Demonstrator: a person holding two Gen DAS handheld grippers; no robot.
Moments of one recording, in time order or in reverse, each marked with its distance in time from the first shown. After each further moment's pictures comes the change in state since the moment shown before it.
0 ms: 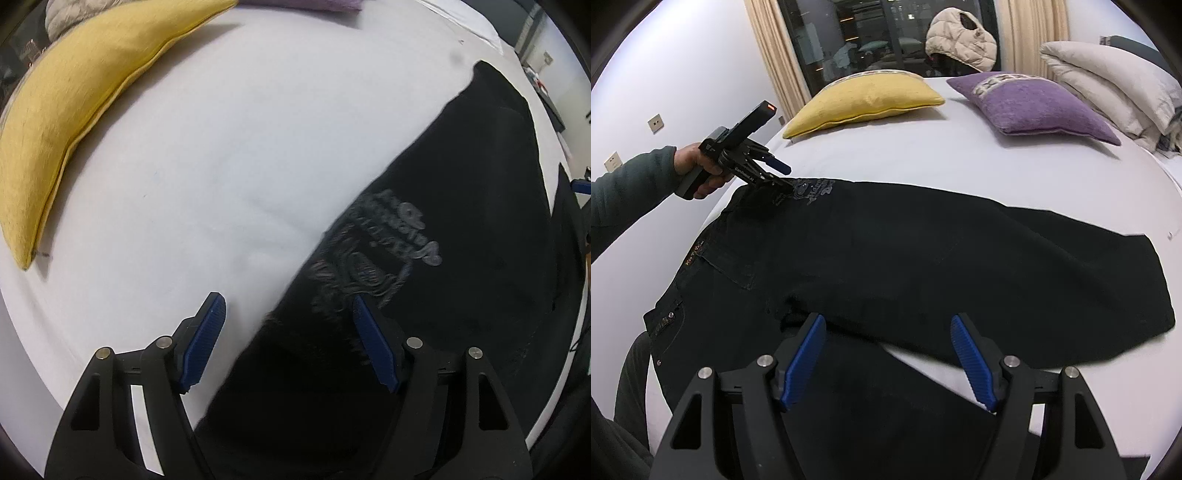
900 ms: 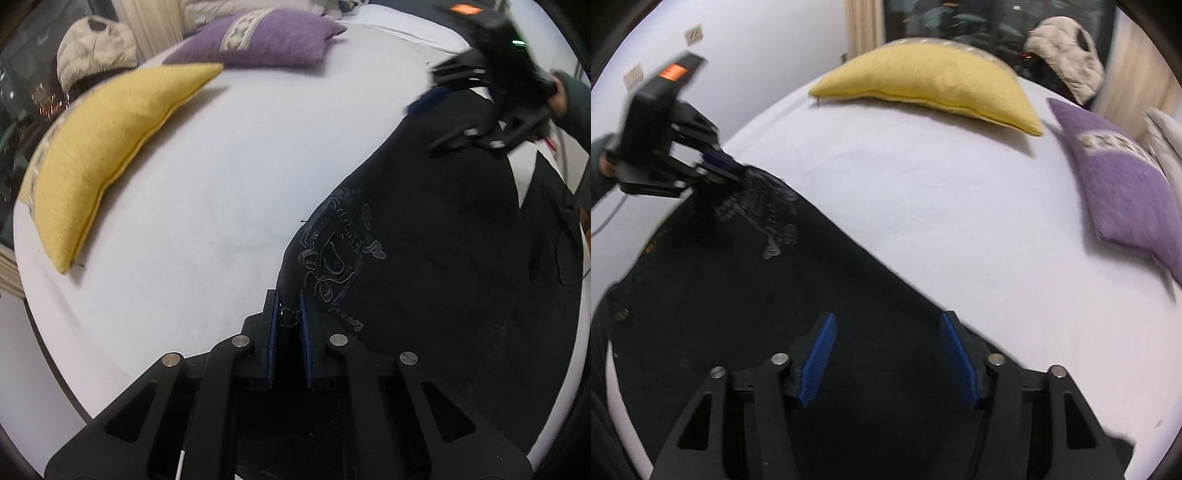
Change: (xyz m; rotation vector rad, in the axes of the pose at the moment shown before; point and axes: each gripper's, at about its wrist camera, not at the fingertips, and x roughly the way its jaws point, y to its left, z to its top) left arm -0.041 -0.016 -0.025 0.103 -0.225 0.079; right arm 0.145 0.013 0.161 -0.426 0.232 0.032
